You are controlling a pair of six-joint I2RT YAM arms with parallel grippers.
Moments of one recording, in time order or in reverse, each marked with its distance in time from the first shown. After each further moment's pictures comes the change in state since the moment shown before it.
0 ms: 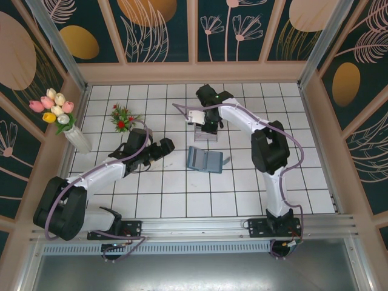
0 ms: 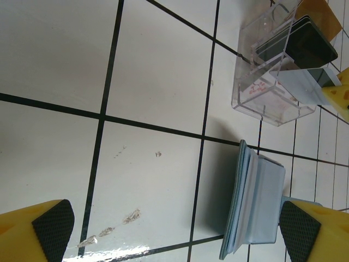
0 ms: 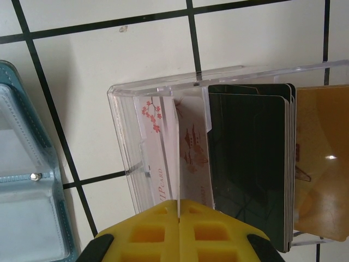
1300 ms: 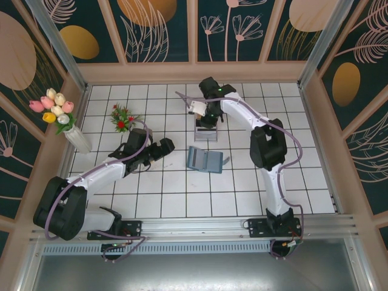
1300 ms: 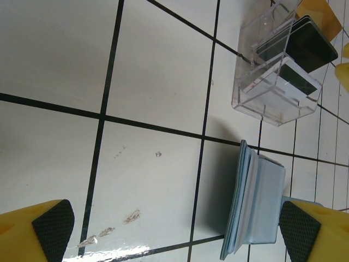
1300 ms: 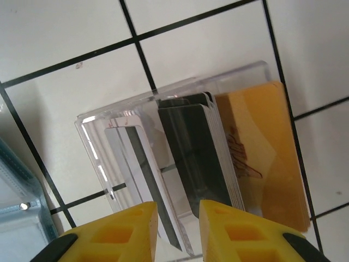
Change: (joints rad) left arm 0.000 0.001 0.000 0.000 0.000 0.000; right arm -0.052 0.062 0.146 -0.045 -0.068 0.155
